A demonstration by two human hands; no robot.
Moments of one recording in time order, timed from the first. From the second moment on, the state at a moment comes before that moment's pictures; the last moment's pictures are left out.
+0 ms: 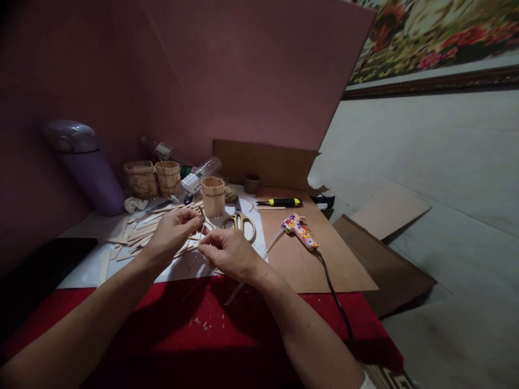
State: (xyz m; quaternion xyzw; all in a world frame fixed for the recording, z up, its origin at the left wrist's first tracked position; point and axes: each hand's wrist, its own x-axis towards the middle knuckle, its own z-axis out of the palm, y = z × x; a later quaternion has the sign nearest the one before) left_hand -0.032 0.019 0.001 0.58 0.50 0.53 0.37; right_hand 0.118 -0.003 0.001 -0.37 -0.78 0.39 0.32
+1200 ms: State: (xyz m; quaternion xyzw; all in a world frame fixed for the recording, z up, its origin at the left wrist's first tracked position) left_hand -0.031 0.012 0.000 0.72 0.55 0.37 0.19; right_hand 0.121 0.017 -0.003 -0.41 -0.55 0.62 0.38
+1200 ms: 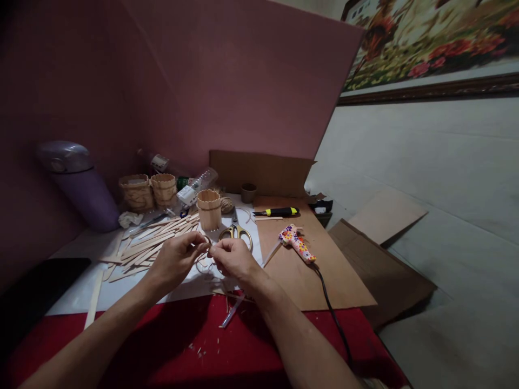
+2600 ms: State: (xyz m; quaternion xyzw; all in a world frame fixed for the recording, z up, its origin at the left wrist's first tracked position) left_hand -0.026 0.009 0.007 0.56 0.49 0.45 0.50; right_hand 0.118 0.011 -0.002 -0.34 -0.53 0.68 0.37
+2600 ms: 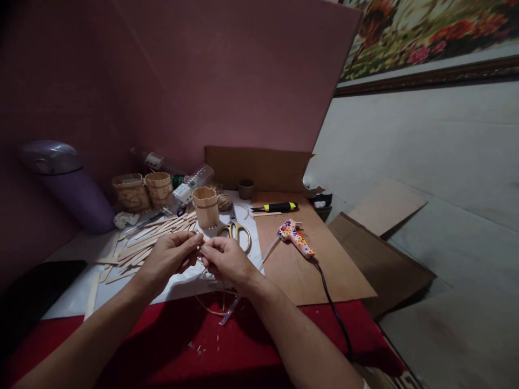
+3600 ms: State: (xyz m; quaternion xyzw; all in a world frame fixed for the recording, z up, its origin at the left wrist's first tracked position) left_hand -0.033 0.013 0.008 0.57 0.50 0.44 0.47; right_hand 0.125 0.017 -0.004 -0.46 -0.69 0.37 0.41
